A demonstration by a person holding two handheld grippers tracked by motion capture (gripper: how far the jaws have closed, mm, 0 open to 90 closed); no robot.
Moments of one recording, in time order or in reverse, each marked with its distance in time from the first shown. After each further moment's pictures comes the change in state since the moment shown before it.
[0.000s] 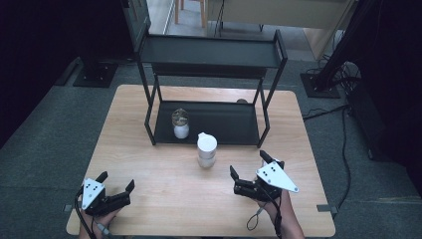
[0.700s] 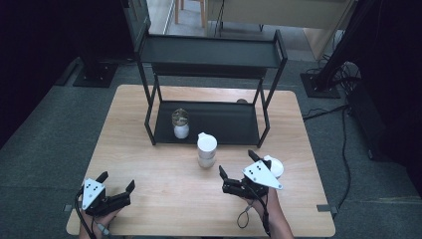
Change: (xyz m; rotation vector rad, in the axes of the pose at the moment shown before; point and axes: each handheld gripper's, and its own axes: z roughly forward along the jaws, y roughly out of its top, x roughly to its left) left arm 0.000 0.000 0.000 0.001 -0.006 0.002; right arm 0.019 -0.010 0.025 0.015 0.022 -0.009
